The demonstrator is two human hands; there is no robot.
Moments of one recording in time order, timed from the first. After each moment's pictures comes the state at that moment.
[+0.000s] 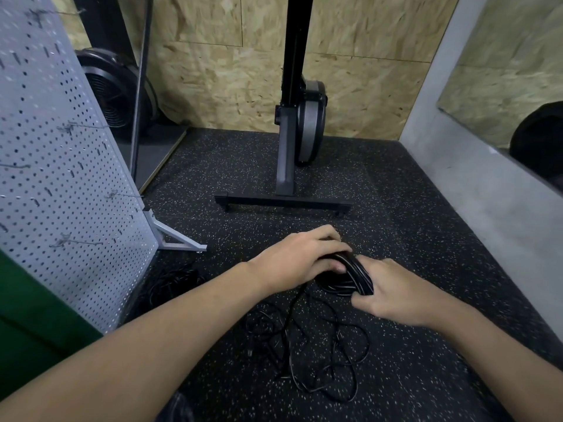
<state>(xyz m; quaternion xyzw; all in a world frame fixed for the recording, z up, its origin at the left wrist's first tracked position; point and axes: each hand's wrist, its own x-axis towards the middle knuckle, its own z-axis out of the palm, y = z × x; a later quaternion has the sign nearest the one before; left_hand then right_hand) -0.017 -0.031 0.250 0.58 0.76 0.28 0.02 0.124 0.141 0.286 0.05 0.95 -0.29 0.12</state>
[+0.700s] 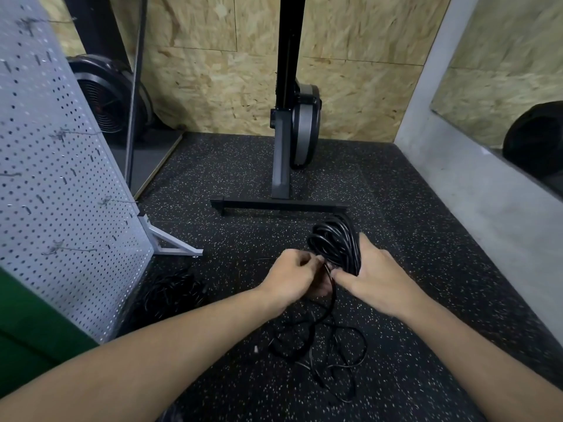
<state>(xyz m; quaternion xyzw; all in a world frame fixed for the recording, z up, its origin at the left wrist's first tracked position) 0.017 -0.015 0.232 0.16 0.70 0.62 0.32 0.112 0.131 0.284 0.16 0.93 -0.34 -0.02</state>
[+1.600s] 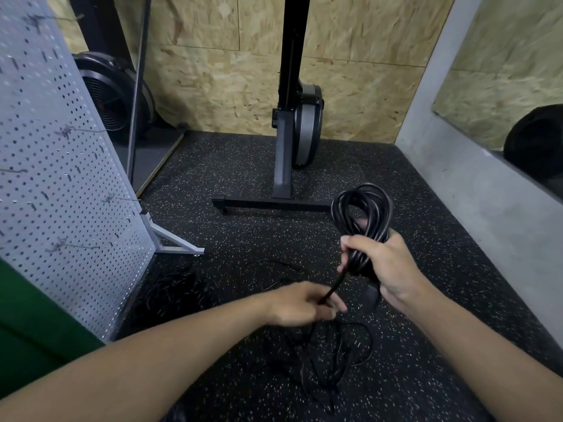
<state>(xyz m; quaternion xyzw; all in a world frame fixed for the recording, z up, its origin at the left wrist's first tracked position) 0.015 -0.038 0.216 0.41 0.75 0.30 0.42 0.096 0.126 0.288 0.21 0.68 -0.69 -0.12</state>
